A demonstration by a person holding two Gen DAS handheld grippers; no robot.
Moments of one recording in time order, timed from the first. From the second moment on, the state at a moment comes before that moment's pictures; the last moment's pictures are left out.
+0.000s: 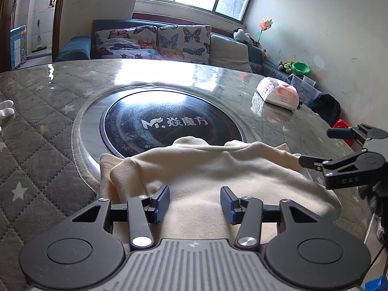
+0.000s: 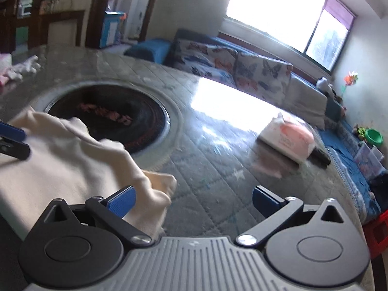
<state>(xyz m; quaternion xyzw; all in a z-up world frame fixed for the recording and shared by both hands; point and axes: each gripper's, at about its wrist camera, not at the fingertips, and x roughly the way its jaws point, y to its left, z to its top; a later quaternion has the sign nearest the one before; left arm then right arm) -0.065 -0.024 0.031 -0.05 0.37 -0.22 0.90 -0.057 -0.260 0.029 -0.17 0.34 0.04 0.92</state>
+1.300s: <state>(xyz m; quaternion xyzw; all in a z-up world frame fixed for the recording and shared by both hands) -0.129 -0.028 0.036 -0.01 0.36 -0.23 0.90 -0.102 -0.247 0.015 -0.16 0.34 0.11 0.92</state>
